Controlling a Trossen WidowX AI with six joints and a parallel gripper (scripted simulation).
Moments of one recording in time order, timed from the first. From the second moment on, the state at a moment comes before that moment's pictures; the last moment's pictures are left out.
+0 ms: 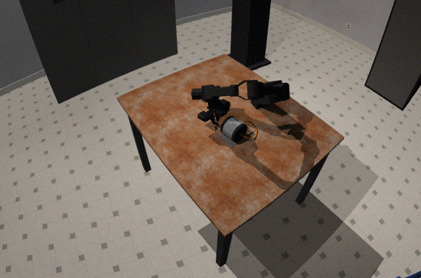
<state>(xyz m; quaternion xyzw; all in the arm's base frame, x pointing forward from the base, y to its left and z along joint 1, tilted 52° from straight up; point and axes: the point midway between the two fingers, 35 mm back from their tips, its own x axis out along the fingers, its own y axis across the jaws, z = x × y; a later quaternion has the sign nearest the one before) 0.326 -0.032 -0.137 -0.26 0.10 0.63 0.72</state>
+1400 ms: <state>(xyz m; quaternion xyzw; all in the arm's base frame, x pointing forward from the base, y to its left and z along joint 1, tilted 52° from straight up) 0.305 -0.045 -0.162 -0.26 0.10 0.63 0.72</state>
